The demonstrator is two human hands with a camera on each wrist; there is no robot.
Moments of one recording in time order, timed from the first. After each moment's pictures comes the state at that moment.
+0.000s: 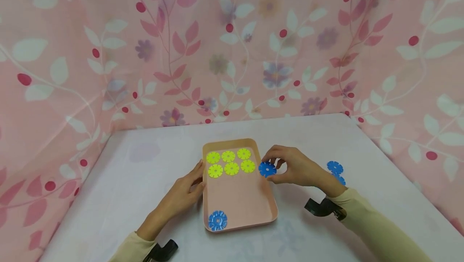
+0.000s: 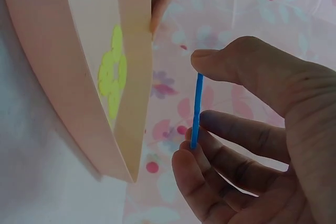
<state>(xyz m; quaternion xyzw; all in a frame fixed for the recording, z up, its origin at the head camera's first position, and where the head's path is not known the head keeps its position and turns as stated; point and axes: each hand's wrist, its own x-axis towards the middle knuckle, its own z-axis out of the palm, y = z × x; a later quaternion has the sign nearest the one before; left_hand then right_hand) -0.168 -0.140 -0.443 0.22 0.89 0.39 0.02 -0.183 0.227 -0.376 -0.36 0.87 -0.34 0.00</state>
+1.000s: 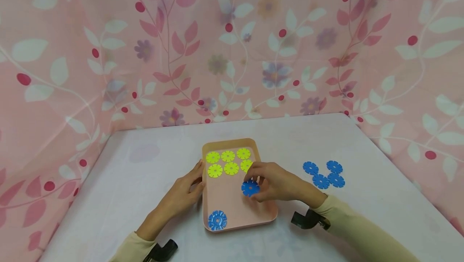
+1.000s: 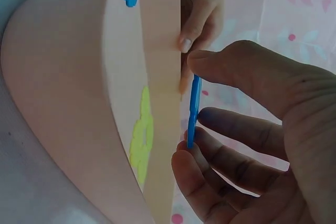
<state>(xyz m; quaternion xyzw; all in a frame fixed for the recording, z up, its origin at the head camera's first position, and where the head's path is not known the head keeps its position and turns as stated) -0.165 -0.137 -0.442 0.22 0.89 0.40 0.02 -0.168 0.182 -0.397 -0.37 0.86 -0.34 0.10</state>
